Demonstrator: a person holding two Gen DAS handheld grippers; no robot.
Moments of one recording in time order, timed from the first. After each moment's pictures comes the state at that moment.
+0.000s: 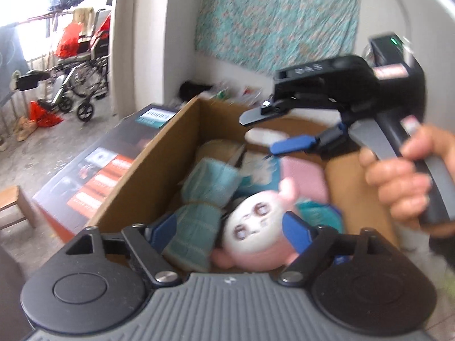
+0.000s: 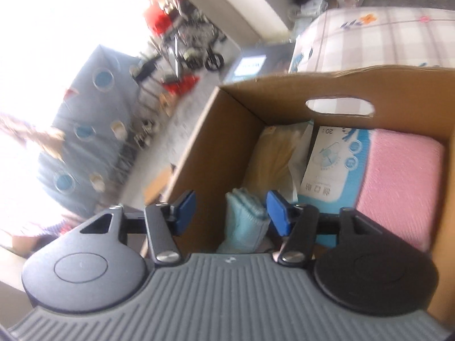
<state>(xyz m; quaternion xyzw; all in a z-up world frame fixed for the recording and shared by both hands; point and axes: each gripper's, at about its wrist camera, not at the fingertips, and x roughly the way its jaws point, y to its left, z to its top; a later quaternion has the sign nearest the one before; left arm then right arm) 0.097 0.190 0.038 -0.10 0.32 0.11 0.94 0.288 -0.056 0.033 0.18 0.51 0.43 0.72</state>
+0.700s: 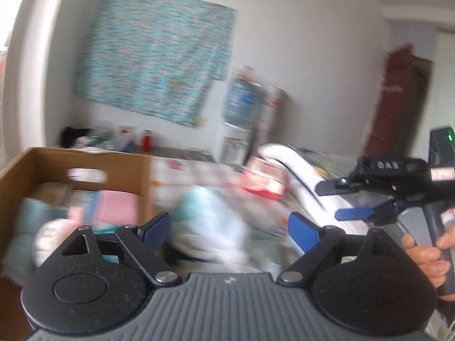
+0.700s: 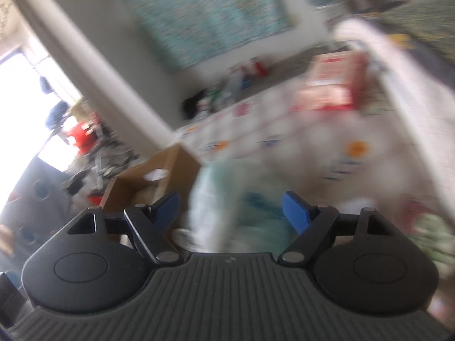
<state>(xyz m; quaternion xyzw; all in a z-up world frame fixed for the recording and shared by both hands) 0.086 0.008 0.060 -0.06 0.23 -0.14 0.96 0.135 -0.437 0.062 0.25 0.36 0.19 0.88</state>
